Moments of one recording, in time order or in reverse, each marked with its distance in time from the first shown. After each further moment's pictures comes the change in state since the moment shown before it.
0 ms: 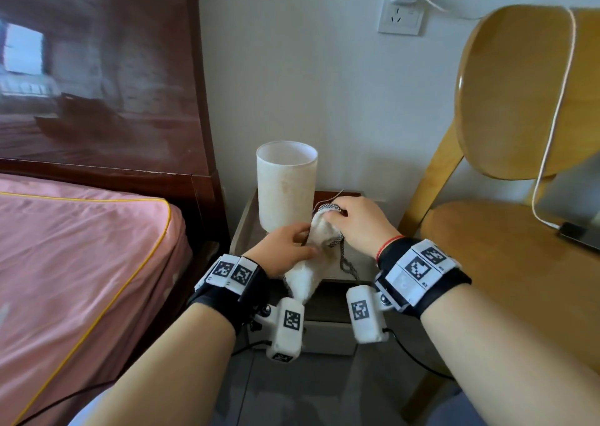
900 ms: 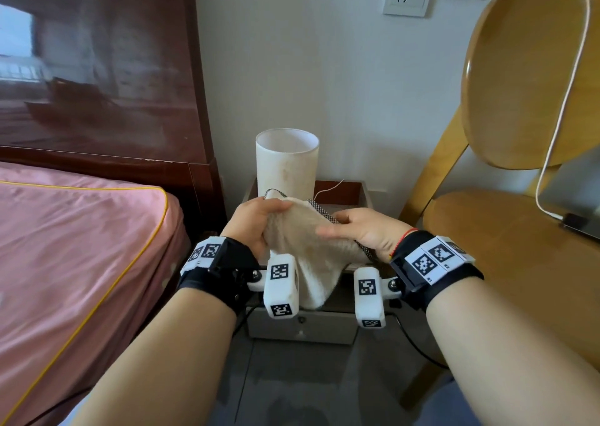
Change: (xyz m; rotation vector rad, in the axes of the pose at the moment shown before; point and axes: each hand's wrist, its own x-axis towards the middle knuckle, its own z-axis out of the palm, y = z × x) left_hand -0.003 0.006 -0.024 -0.952 0.284 -0.260; right_hand -0.013 0.016 0.005 0.648 -0.481 0.318
